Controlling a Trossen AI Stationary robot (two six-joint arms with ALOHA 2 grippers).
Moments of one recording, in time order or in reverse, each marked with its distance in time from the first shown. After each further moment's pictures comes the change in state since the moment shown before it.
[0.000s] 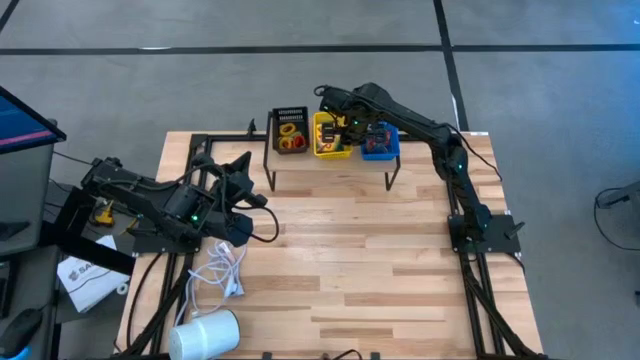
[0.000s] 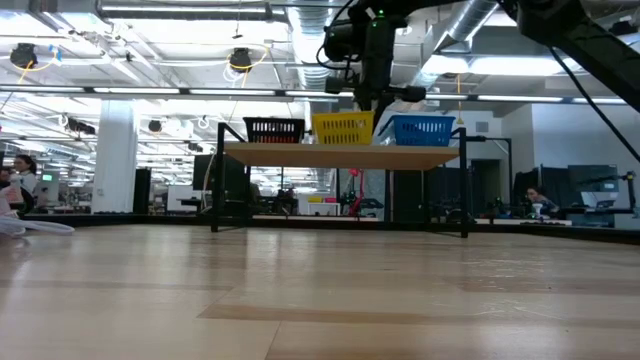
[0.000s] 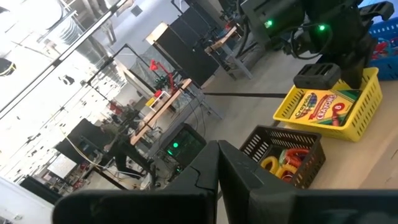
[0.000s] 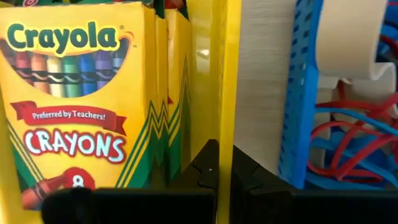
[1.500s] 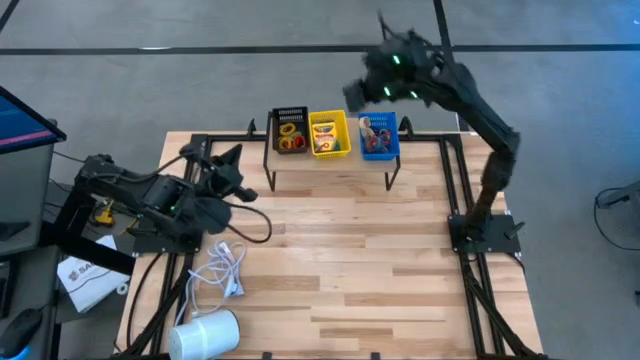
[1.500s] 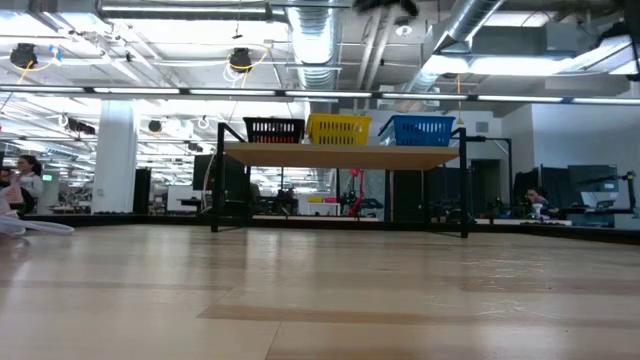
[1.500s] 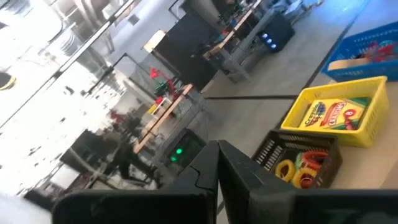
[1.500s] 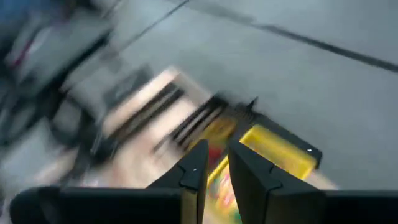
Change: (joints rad) left arm -0.016 -0.098 0.000 0.192 0.000 0.332; right arm -0.008 -0.381 0.023 0.456 -0.079 -0.636
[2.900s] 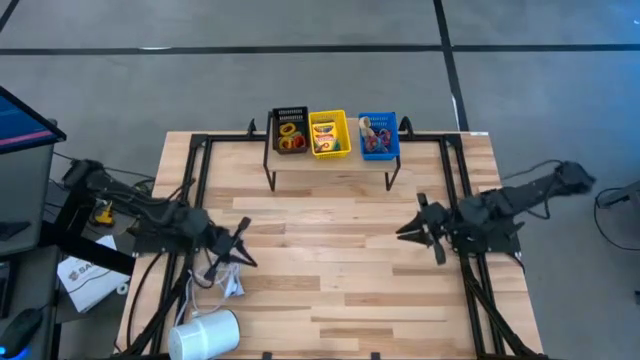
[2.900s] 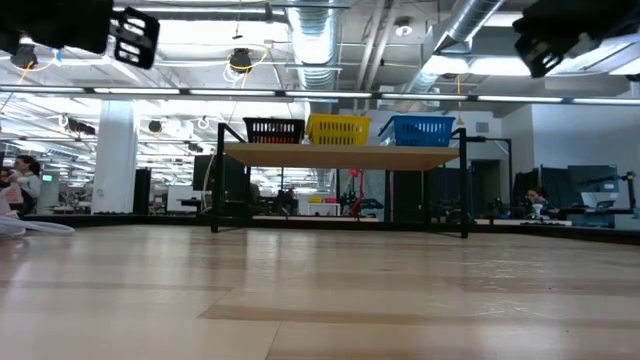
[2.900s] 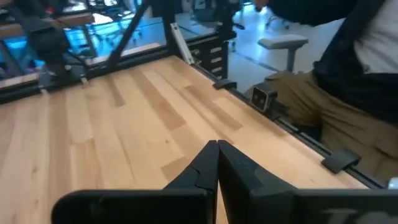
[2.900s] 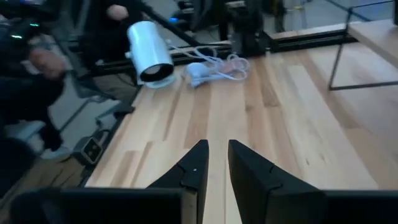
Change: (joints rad) left arm 0.005 -0.483 -1.021 0.995 1.652 0.088; right arm 0.895 -1.229 -1.882 0.882 0.206 -0.120
